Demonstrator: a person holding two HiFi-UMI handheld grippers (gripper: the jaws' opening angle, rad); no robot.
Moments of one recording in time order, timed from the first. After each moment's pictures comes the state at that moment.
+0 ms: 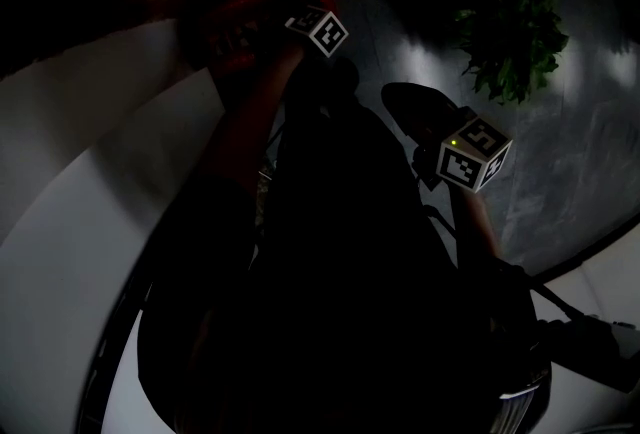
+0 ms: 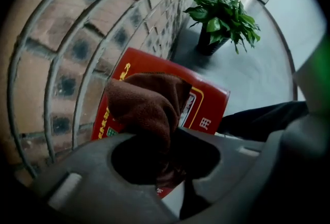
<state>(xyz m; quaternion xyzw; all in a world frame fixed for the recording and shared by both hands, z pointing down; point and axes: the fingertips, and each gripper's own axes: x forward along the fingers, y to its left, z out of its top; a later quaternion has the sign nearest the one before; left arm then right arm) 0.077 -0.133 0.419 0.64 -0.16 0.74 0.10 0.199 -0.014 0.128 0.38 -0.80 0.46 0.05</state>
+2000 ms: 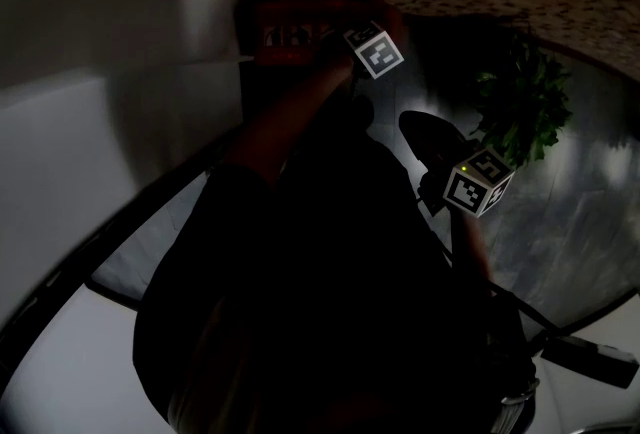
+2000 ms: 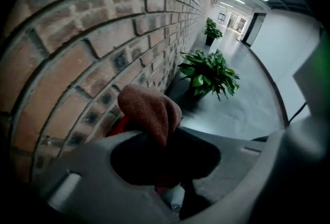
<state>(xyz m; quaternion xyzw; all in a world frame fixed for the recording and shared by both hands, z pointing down) 0.145 -0.135 0.315 0.80 -0.19 0.56 0.13 0.156 0.012 0.098 0.32 -0.84 0.43 0.05</state>
